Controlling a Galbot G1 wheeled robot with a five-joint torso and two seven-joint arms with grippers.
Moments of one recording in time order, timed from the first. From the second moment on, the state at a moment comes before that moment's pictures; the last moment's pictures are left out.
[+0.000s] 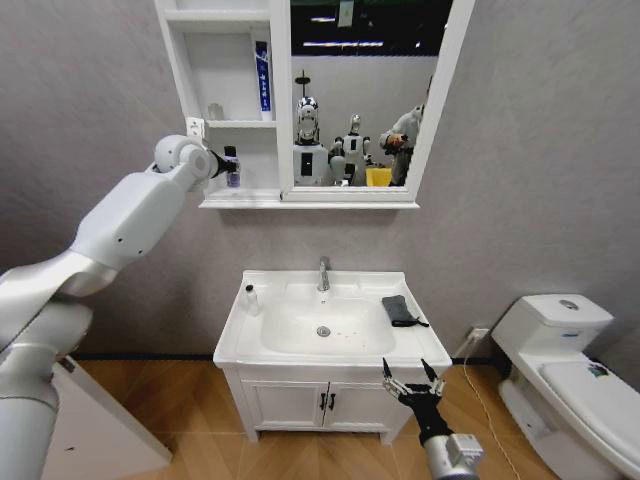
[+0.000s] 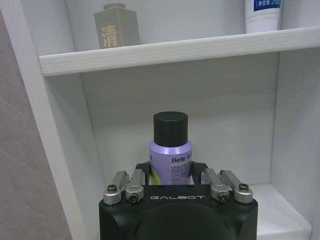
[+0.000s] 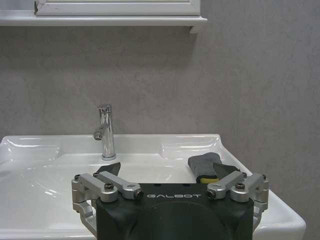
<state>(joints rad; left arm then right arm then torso) -0.42 -1.02 0.42 -1.08 -1.19 0.72 -0.37 -1.88 1.33 0.53 2.22 0.19 0.05 0.17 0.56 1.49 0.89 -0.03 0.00</state>
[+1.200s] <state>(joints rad) -0.27 -0.99 0.33 -1.12 -1.10 0.69 -0.37 -1.88 1.32 0.53 2.22 0.20 0.07 0.19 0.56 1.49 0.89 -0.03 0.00</state>
